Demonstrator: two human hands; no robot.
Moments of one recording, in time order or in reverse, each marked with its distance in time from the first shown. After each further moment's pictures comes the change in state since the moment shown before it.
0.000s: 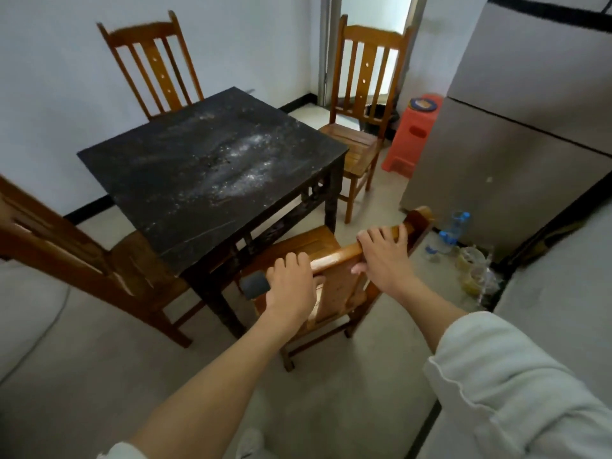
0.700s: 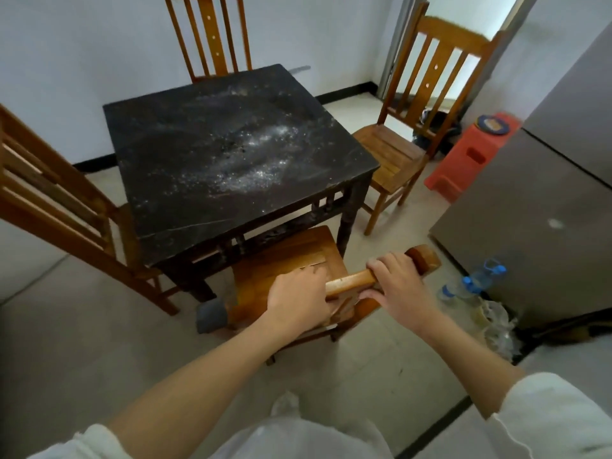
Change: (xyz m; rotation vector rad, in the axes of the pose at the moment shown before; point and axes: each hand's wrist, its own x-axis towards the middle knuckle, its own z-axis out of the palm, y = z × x) left_hand 0.108 0.062 0.016 -0.034 -0.085 -0.043; right_hand 0.092 0.111 0.012 0.153 0.082 -0.446
